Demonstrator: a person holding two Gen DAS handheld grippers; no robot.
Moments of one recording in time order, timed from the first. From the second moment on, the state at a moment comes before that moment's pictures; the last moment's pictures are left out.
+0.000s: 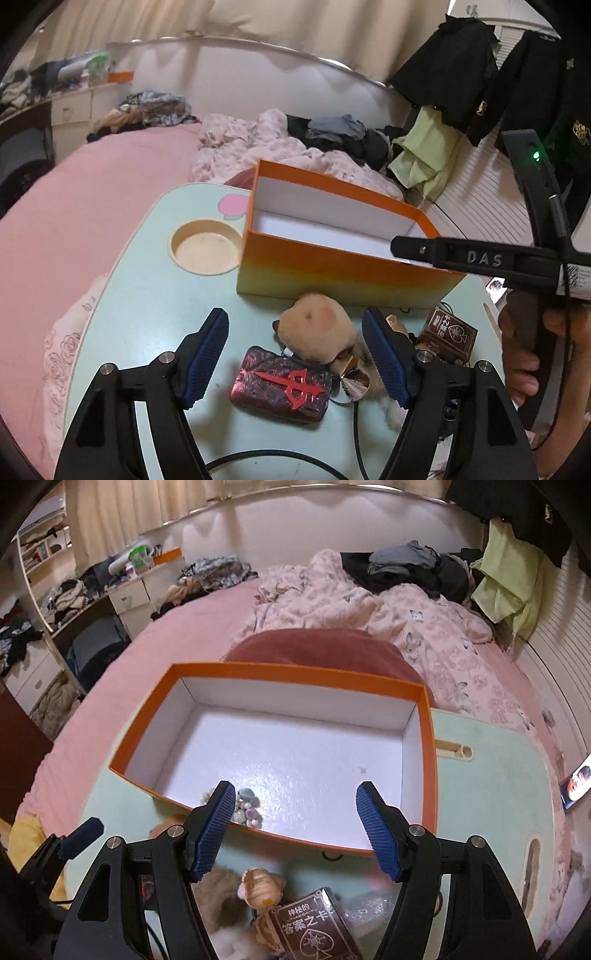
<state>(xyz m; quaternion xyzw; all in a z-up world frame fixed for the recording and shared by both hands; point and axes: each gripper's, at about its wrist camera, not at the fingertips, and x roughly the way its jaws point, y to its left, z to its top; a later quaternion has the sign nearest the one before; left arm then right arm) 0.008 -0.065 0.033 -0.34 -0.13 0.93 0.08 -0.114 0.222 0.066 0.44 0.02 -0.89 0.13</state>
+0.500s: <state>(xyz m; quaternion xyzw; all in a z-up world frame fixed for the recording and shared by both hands) 0.011 -0.079 0.035 -0.33 -0.15 0.93 0.08 -0.133 0.208 0.086 0.50 0.00 -0.85 0.18</state>
